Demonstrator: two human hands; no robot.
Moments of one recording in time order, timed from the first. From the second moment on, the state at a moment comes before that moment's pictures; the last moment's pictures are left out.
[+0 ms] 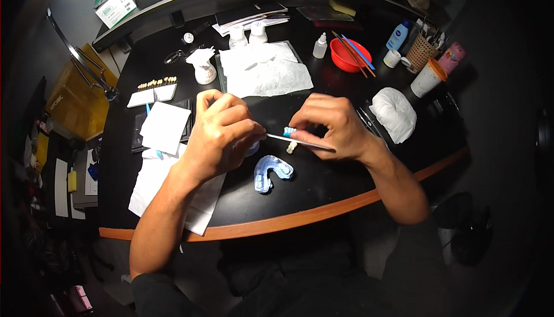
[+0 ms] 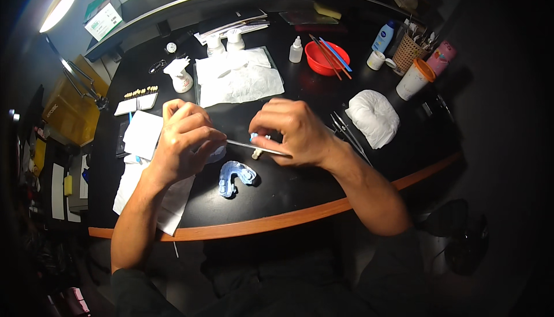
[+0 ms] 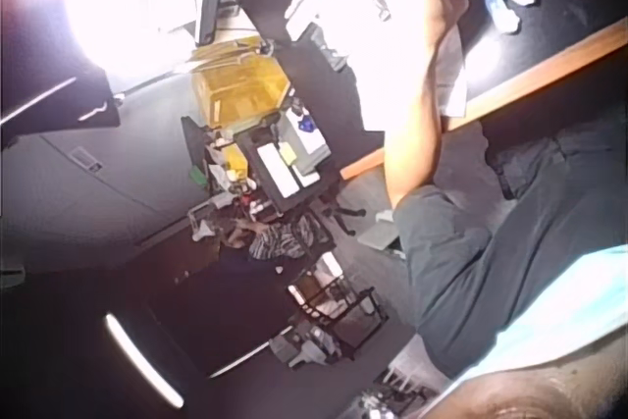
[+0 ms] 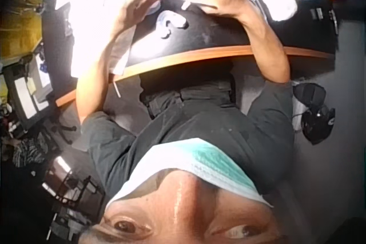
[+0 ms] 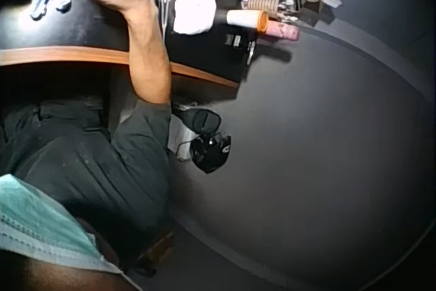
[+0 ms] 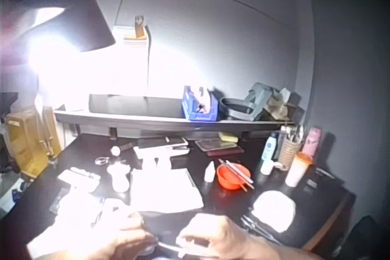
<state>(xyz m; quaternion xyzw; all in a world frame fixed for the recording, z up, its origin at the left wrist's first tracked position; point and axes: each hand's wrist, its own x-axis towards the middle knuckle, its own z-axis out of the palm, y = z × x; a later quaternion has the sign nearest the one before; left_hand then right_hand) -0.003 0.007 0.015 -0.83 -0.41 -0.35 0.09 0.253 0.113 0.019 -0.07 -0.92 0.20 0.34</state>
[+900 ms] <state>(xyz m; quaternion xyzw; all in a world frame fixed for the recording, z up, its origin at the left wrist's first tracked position) 0.002 0.006 0.013 -0.76 -0.49 -0.42 0.07 0.248 0.098 0.012 -0.25 -0.73 0.43 0.46</state>
